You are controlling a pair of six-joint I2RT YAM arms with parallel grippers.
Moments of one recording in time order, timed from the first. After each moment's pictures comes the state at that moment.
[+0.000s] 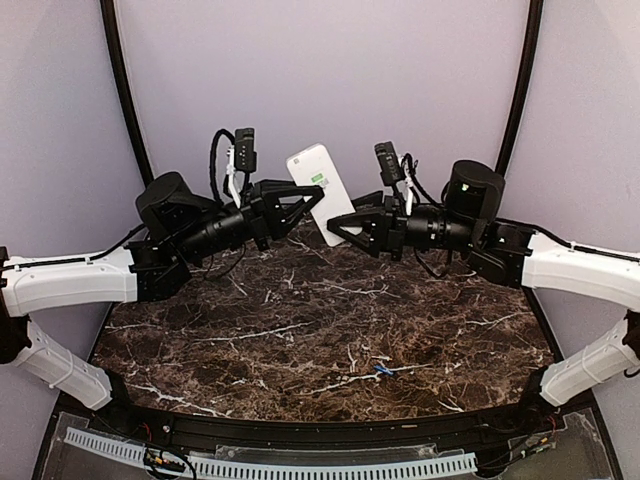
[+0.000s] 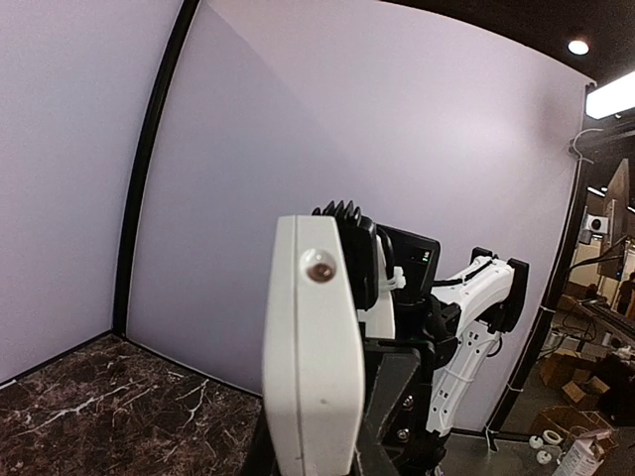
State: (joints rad) left arm -0.92 1.33 0.98 0.65 0.36 -0.37; right arm 0.88 1.30 1.02 0.30 -0.56 0.26
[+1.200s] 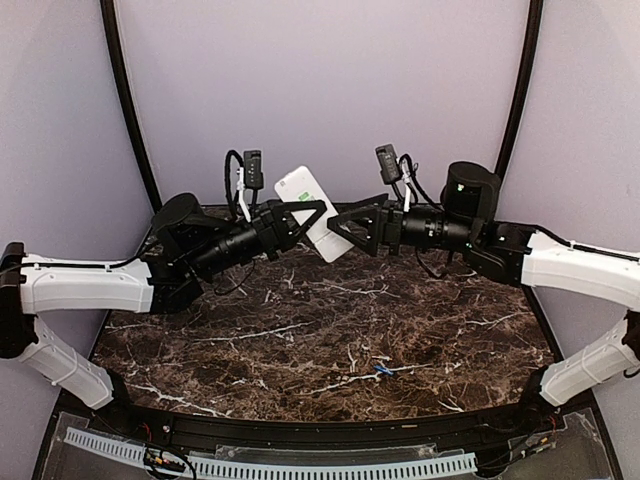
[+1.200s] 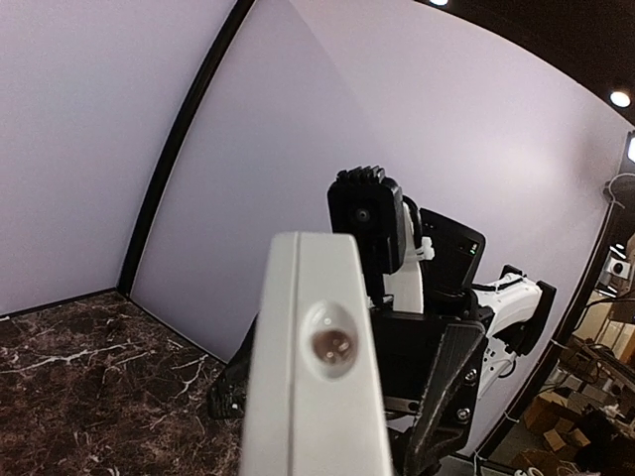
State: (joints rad) left arm -0.92 1.39 0.90 0.76 0.29 -0.52; right arm 0.87 1.30 1.05 0.21 -0.49 0.35
